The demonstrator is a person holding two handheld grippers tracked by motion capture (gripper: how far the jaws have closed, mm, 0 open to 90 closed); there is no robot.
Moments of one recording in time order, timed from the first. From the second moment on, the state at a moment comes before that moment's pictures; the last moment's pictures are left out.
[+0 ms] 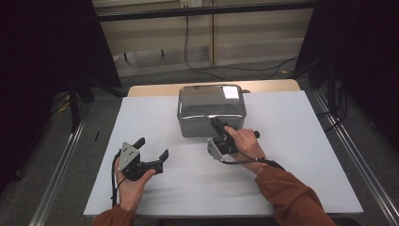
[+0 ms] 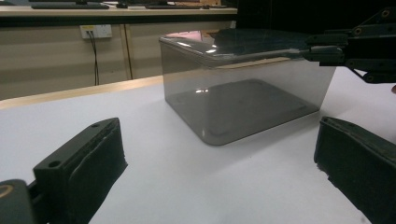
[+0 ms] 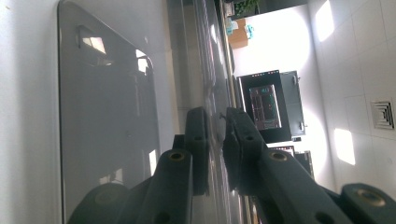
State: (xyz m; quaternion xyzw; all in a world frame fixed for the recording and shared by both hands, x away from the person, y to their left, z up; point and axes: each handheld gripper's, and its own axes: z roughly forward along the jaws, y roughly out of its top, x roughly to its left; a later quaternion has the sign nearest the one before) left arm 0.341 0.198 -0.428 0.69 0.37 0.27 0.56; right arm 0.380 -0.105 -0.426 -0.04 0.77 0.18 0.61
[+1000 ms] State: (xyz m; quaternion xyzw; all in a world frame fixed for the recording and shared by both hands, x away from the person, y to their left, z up) left arm 0.405 0.165 -0.402 0.70 0.32 0.29 0.57; right arm 0.385 -0.106 -0.407 -0.05 0.76 0.19 0.62
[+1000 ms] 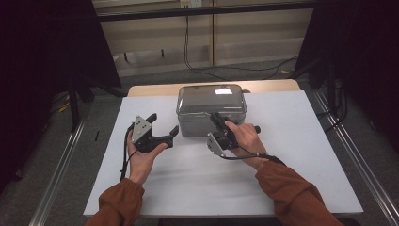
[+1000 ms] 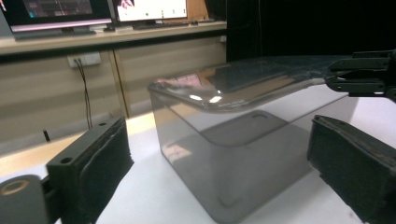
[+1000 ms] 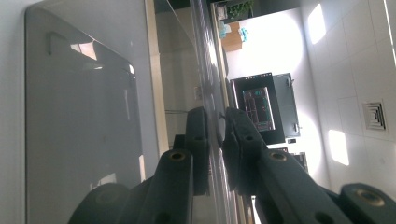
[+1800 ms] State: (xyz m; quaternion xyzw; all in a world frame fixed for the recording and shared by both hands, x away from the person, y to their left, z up) left arm 0.465 0.136 -0.402 0.71 0.32 0.30 0.56; right arm 0.390 -0.108 -0.392 -0.04 0.75 0.19 0.63
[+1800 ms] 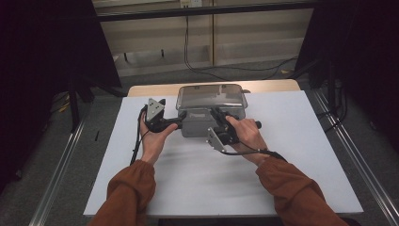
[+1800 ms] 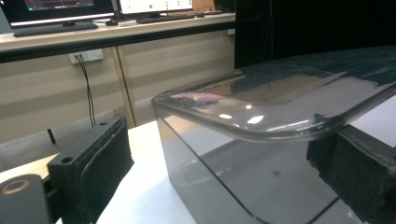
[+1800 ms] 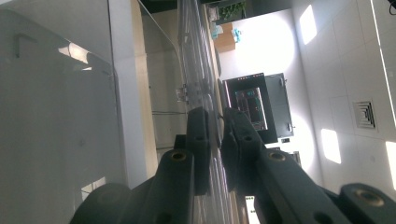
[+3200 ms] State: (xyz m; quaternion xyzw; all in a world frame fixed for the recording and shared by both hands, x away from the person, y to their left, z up) left arm 0.471 0.128 -0.398 0.71 0.29 0.31 0.56; right arm 0.418 -0.200 -0.385 0.29 0.73 0.45 0.41
